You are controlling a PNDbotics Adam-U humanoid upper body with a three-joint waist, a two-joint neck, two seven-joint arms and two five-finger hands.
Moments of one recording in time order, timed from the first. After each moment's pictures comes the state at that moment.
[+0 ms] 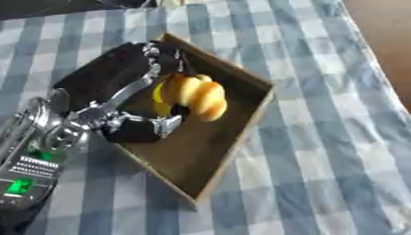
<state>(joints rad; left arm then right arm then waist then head) -0.67 0.47 -0.42 -1.98 -0.71 0.12 -0.41 -0.44 -0.69 -0.12 -1.98 -0.27 -0.11 -0.37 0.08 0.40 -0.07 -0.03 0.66</state>
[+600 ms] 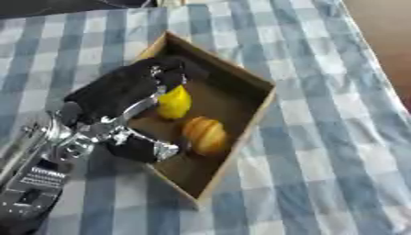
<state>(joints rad) -0.65 0.46 -0.42 -1.98 -0.84 0.11 -0.48 -0.44 -0.69 -0.13 -1.98 -0.27 -0.11 -0.37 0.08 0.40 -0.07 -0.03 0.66</state>
